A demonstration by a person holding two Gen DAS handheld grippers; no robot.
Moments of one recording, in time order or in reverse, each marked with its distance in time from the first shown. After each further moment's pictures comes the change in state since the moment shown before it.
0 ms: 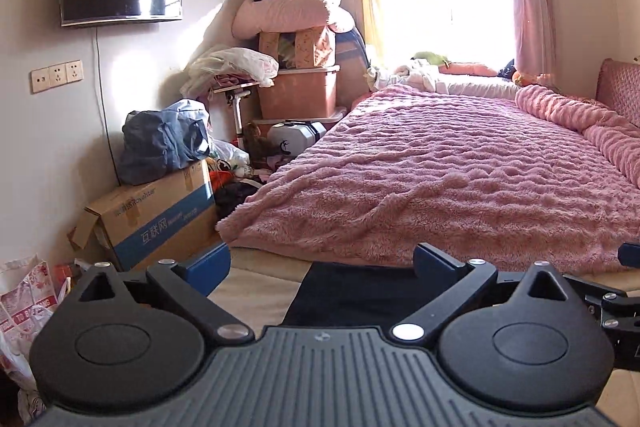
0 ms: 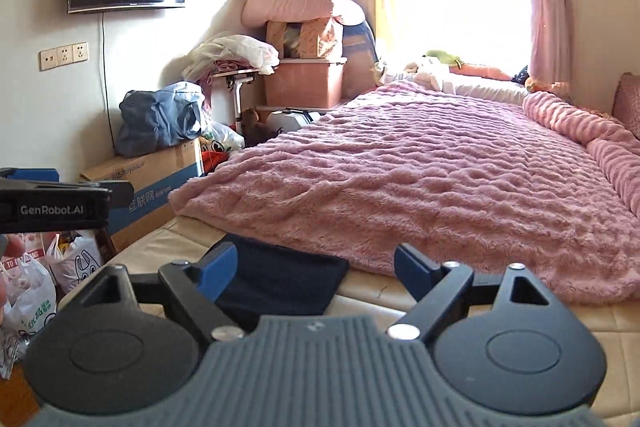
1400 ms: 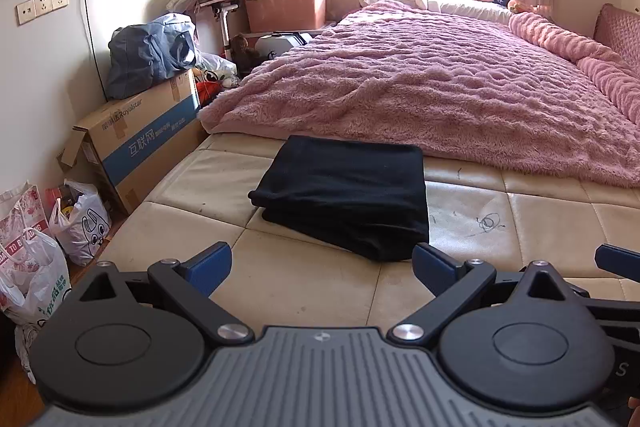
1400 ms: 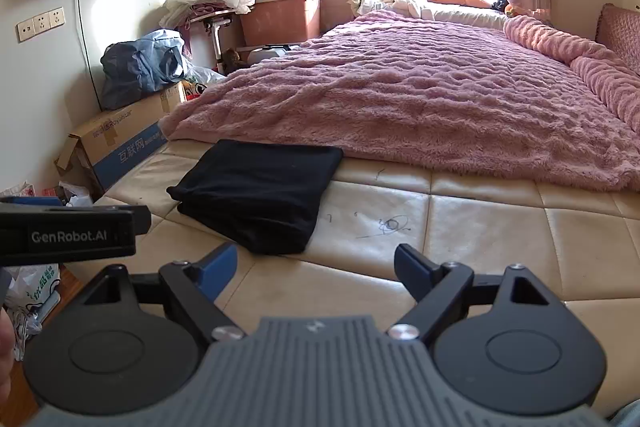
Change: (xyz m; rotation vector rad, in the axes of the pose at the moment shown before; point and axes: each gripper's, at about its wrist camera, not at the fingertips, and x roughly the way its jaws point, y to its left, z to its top) left arm -0.011 -0.020 -0.081 -0.003 0.251 -0.037; right arm -0.008 0.010 -0.094 0.081 0.183 -0.038
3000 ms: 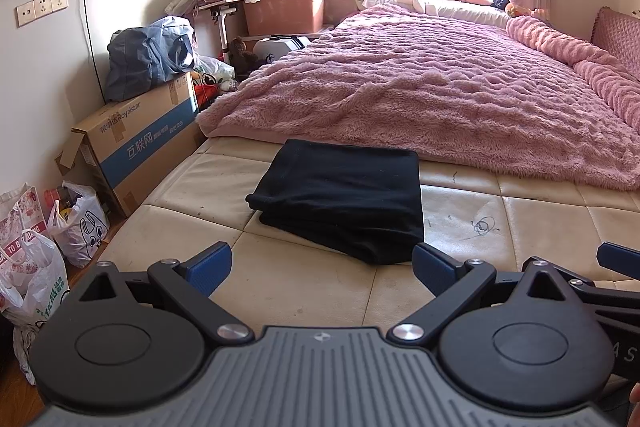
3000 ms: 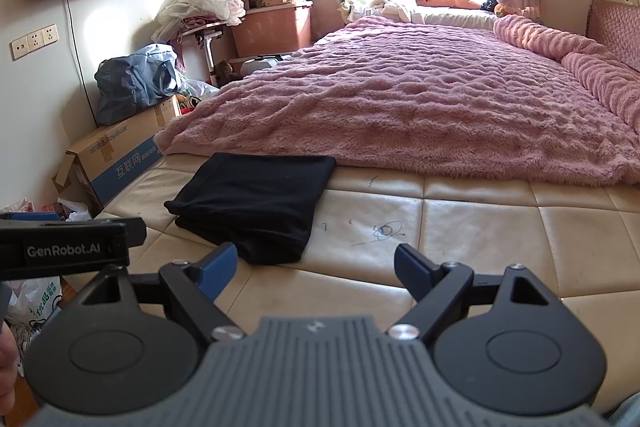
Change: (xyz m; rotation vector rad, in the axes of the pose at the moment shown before) left arm -0.003 -0.002 0.003 0.000 -0.007 -0.001; right arm -0.008 -0.006 0.002 0.035 -0.025 -0.007
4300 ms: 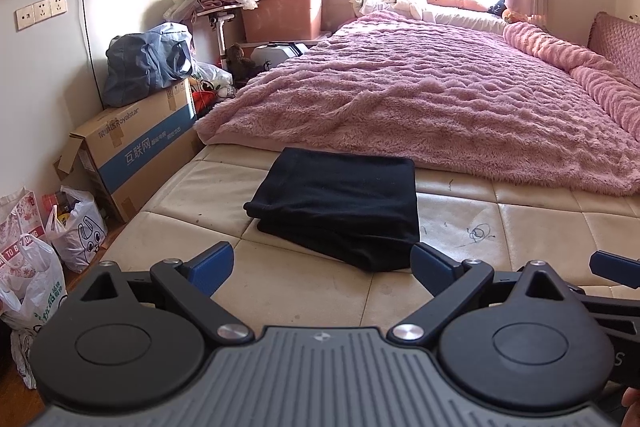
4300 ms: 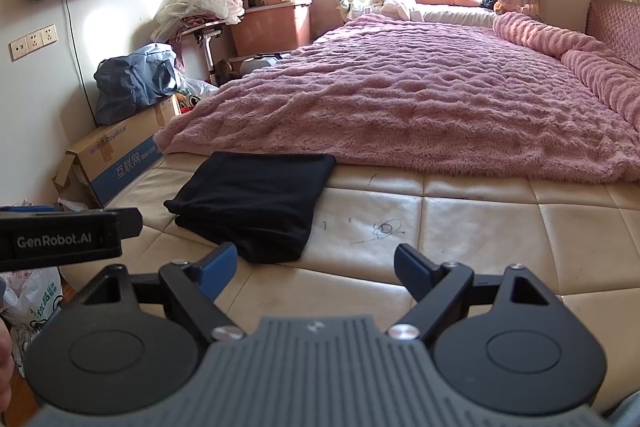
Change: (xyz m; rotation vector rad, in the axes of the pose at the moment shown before) left arm -0.005 -0.006 0.007 -0.001 -0.018 -0.009; right arm 0.000 0.003 -0.003 0.013 0.002 -0.007
